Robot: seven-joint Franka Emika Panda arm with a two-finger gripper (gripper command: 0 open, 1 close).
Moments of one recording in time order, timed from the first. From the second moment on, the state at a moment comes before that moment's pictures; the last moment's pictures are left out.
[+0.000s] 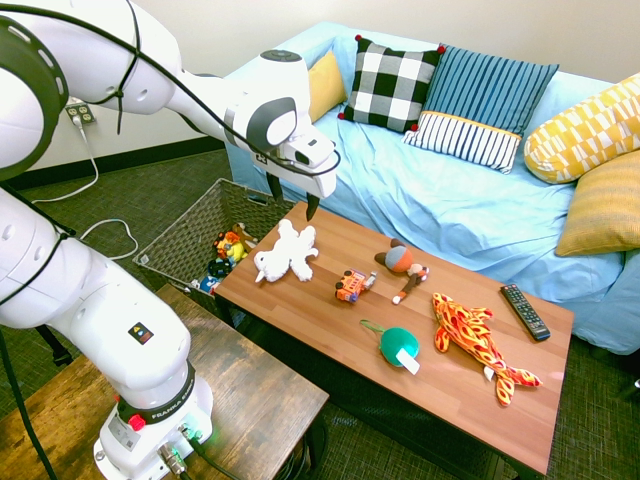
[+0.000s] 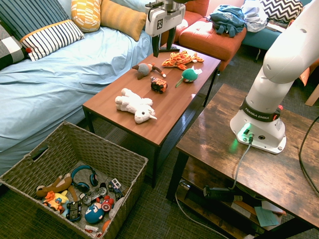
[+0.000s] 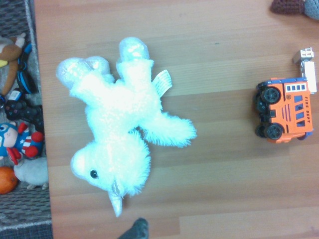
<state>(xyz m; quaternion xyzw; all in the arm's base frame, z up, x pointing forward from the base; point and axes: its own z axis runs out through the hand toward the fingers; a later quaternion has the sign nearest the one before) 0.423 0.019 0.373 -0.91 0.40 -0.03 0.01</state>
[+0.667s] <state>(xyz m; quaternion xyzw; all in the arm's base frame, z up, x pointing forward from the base) 0.434 -0.056 0.365 -0.90 0.43 -0.04 0.01</state>
